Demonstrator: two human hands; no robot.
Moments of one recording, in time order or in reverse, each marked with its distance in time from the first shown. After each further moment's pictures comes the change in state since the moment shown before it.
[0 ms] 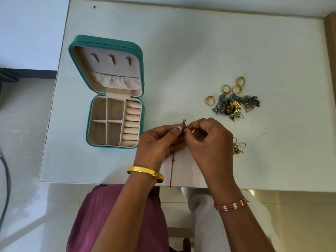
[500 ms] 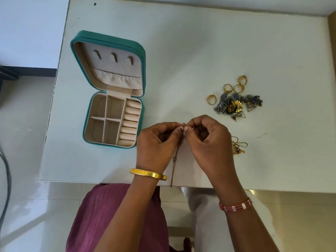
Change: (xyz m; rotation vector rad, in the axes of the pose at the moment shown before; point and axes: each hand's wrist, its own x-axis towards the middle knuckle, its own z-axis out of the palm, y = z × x) left_hand 0.001 -0.004 0.001 0.466 0.140 0.313; right_hand 0.002 -0.001 -0.002 0.244 -0.121 0.104
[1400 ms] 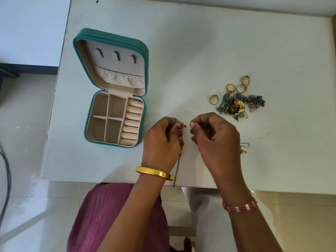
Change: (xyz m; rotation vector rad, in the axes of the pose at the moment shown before) left_hand 0.002 0.001 0.005 0.205 0.002 0.066; right_hand -0.001 -0.006 -0.004 -0.062 0.055 -0.039
